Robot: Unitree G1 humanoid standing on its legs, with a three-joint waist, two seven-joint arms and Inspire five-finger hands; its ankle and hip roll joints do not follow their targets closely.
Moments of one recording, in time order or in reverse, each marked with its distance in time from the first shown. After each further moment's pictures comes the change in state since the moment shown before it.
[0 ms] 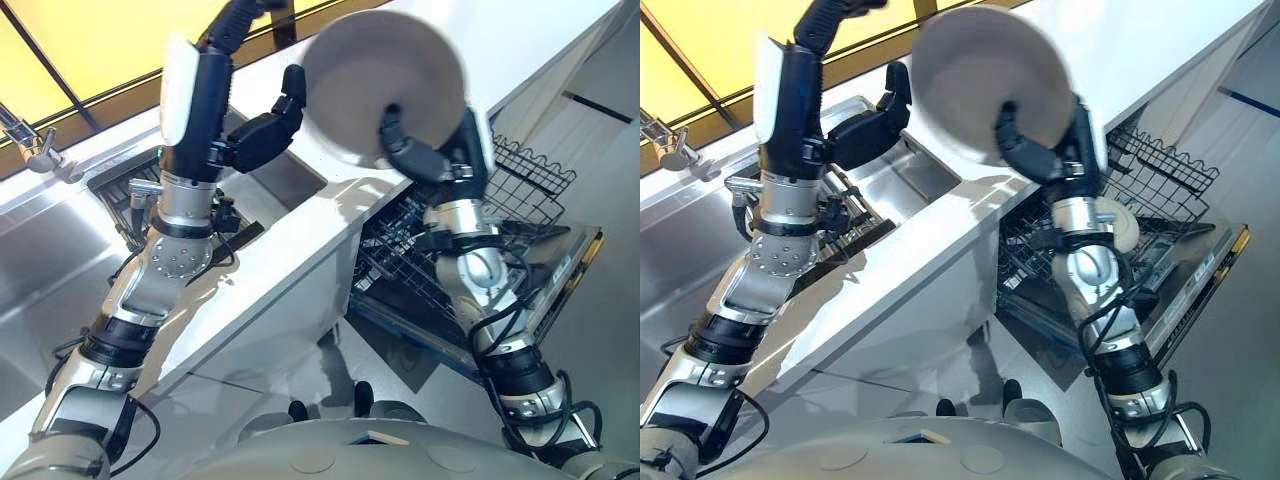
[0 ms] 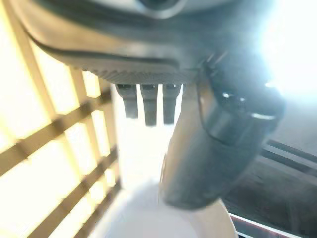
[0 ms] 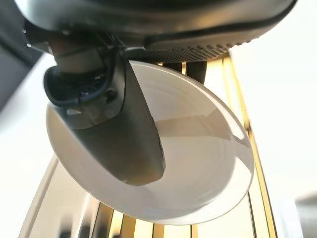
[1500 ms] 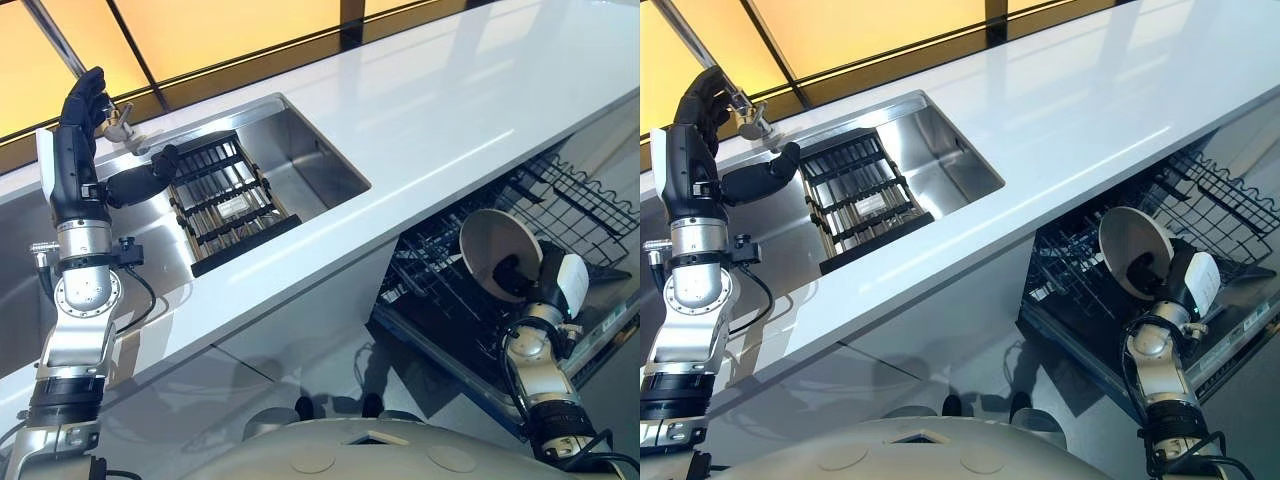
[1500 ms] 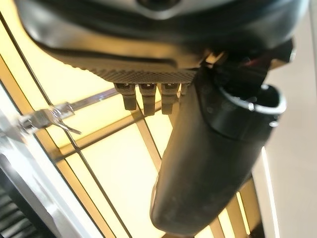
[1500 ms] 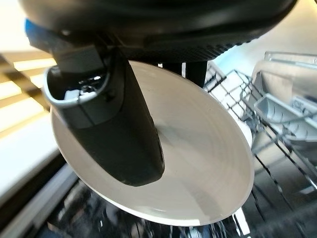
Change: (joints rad) left arm 0.288 0.009 0.321 0.149 -0.289 0.132 -0.107; right arm 0.231 -0.087 -0.146 0.631 -0.612 0.206 -0.283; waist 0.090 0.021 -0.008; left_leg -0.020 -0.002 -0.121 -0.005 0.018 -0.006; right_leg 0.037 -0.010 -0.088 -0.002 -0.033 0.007
